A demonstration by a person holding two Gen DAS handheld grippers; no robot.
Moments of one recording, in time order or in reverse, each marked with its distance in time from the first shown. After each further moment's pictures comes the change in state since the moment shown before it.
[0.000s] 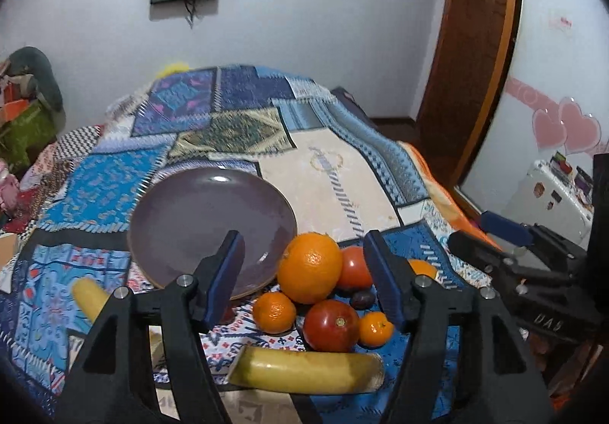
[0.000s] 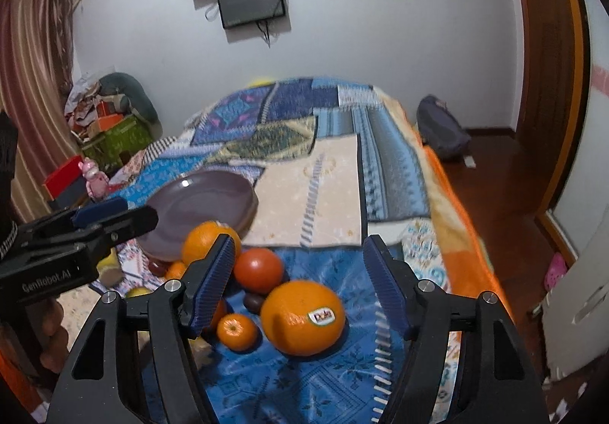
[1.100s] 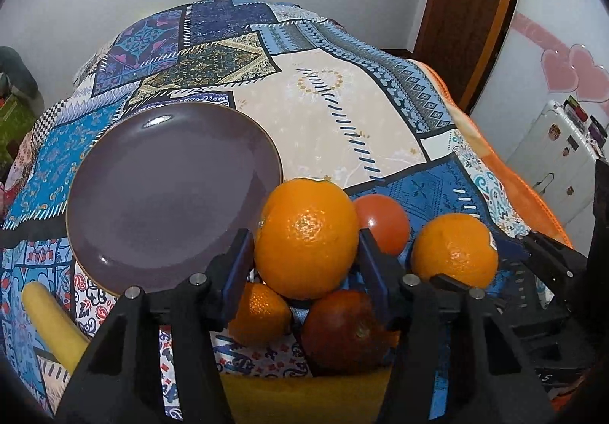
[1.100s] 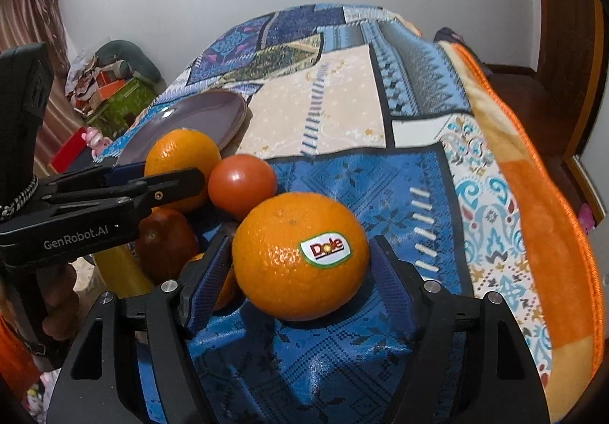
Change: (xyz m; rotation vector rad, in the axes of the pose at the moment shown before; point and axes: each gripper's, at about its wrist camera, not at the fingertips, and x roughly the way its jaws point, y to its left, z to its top) left arm 0.087 -0.009 -0.018 0.071 0.244 0.002; right arm 0.049 -0.014 -0.036 0.071 0.214 0.096
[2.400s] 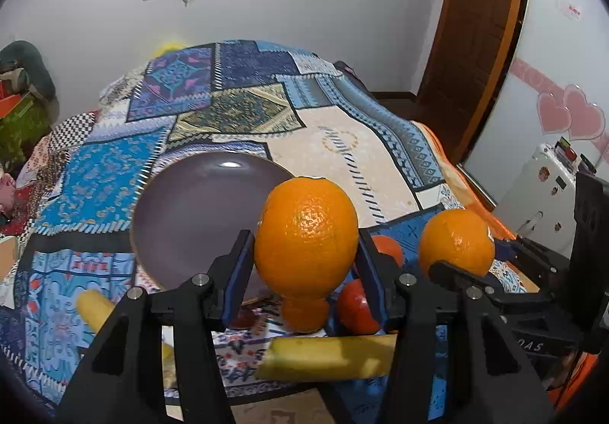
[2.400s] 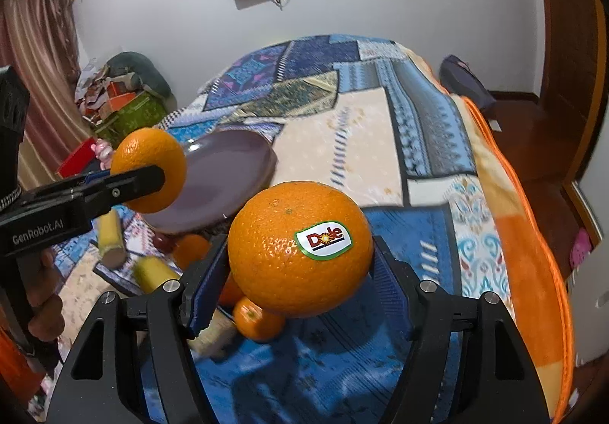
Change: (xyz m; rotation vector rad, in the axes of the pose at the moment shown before) left arm -0.079 0.038 0.009 -0.065 -0.151 -0.005; right arm -0.027 0.038 0.034 -0.073 -0.109 -0.013
